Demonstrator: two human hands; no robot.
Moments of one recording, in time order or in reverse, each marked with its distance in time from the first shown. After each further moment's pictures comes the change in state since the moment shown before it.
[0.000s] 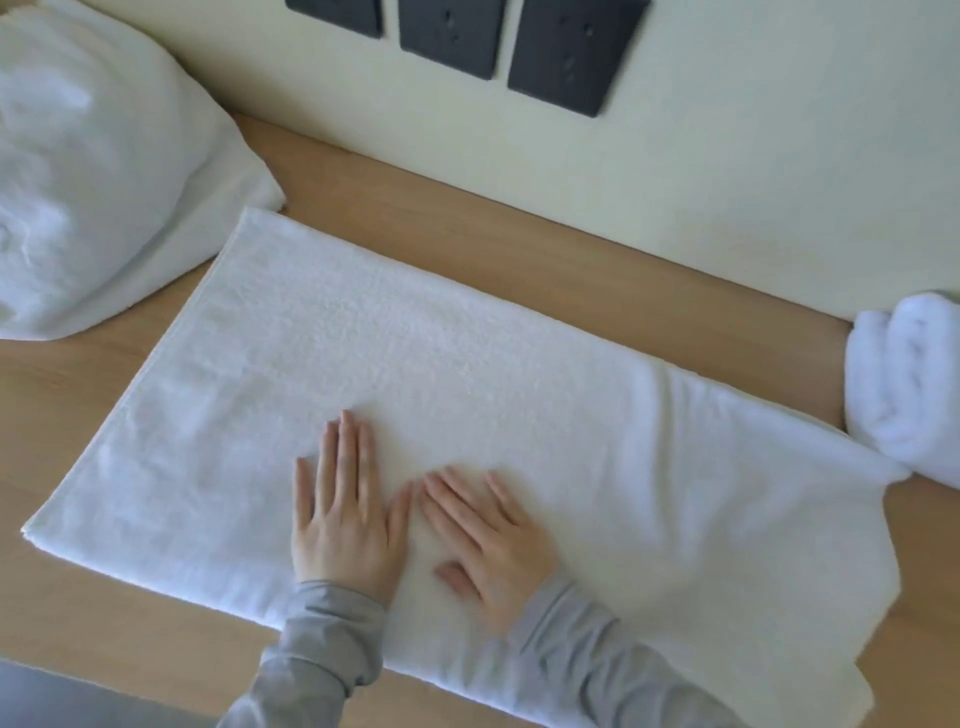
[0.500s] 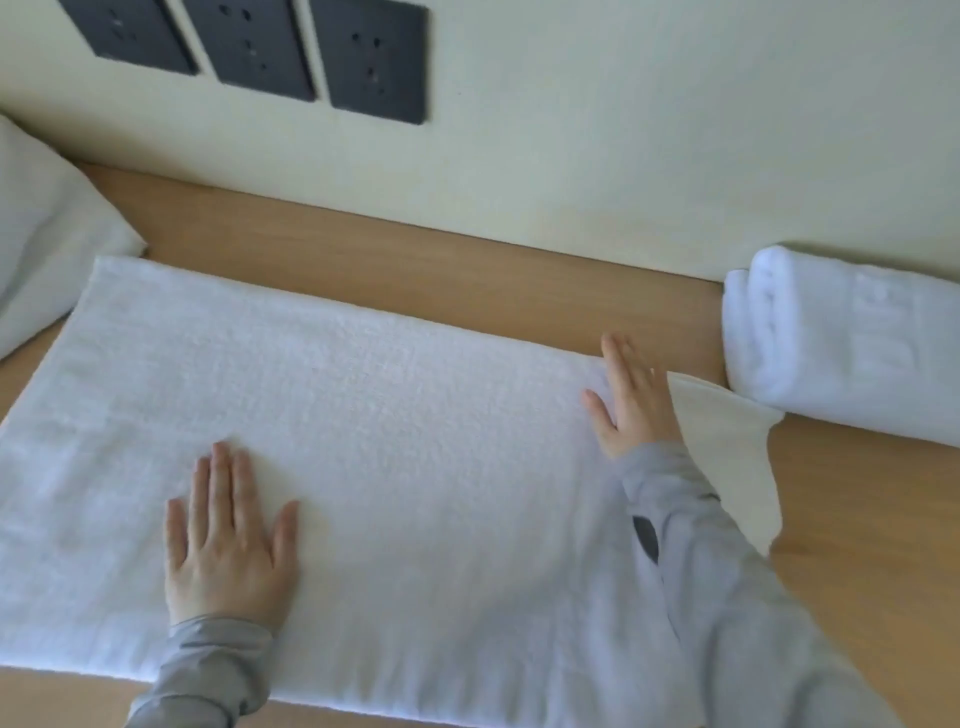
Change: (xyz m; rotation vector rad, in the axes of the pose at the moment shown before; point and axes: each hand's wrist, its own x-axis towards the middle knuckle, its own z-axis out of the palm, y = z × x) left_hand 0.001 0.001 0.009 0.034 0.024 -0.027; right_hand -0.083 0.202 -0.050 0.138 0.278 0.768
